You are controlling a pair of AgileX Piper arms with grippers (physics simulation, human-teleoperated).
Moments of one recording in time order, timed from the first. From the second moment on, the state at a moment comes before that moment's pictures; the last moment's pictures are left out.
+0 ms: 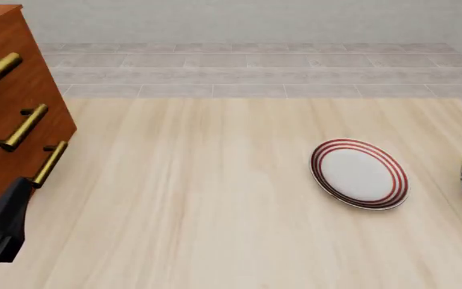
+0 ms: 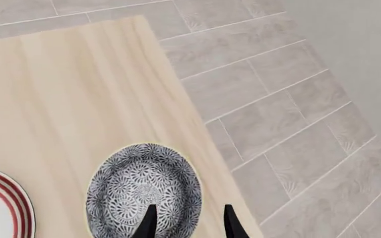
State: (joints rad) left arm -0.06 0.13 0.00 -0.11 -0.02; right arm -0.72 1.37 -0.92 0.26 -0.36
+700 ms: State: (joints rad) left arm -0.06 0.13 0.00 -0.12 -0.02; right arm -0.78 1.61 -0.98 0.20 -0.35
